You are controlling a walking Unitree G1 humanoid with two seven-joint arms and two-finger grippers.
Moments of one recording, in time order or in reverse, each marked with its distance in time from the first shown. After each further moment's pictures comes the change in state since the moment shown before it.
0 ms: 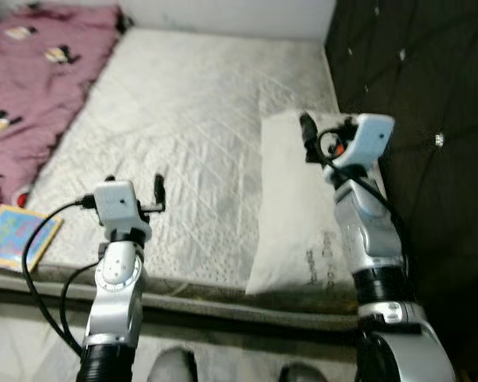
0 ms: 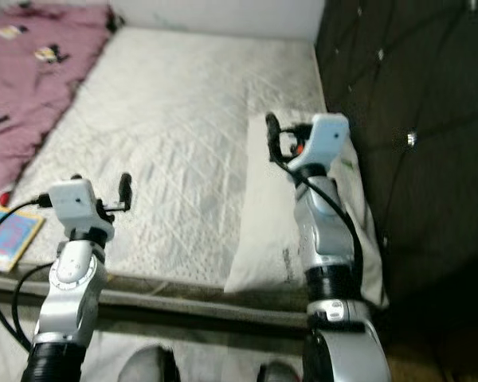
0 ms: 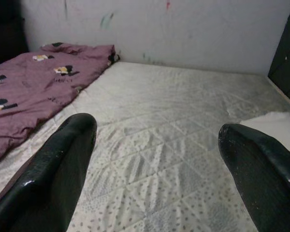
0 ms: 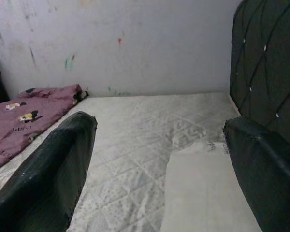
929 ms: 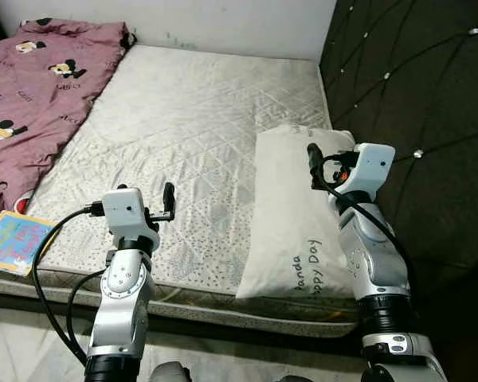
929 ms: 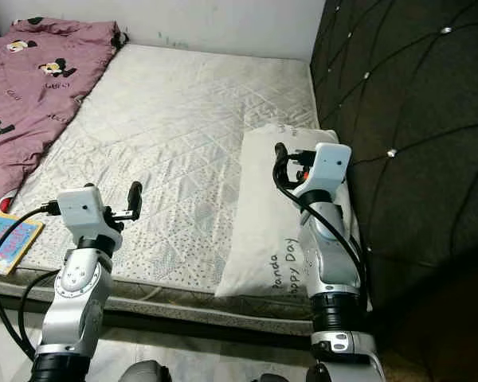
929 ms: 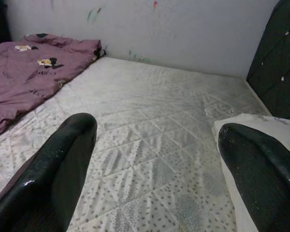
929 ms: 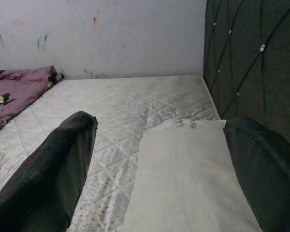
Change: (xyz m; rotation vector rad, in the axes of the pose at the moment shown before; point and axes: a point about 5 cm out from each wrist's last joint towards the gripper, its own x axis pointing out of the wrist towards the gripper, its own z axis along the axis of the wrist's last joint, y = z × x) left arm -0.013 -0.009 -0.006 -0.056 0.058 -0.052; right arm -0.026 -0.009 -0.020 -0.030 0.113 -0.095
